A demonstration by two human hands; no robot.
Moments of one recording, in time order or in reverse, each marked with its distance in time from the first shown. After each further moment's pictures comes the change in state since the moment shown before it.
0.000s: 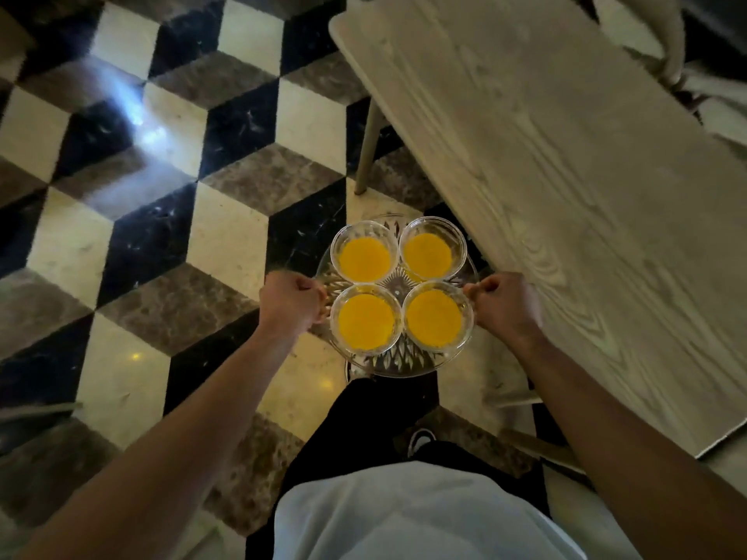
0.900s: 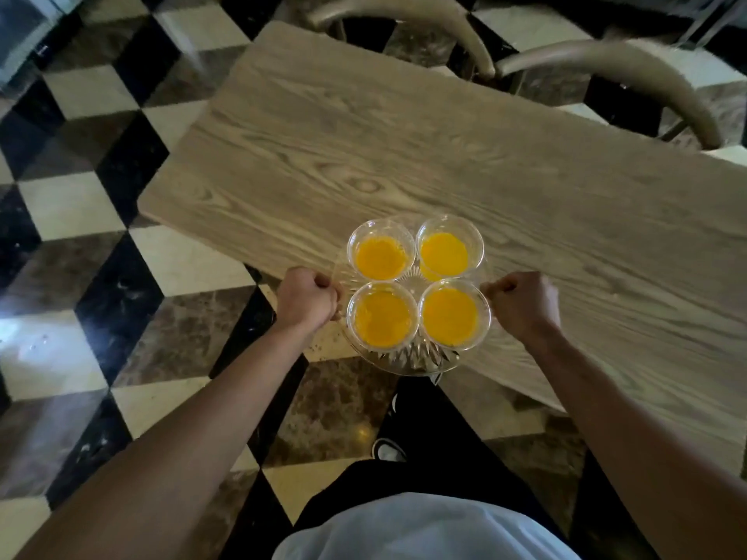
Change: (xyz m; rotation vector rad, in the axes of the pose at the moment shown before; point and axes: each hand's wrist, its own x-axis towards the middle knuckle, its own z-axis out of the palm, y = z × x) left_hand 0.169 0.272 0.146 0.347 -0.396 0.375; right_hand 0.157 0.015 -0.078 0.334 0.400 0.533
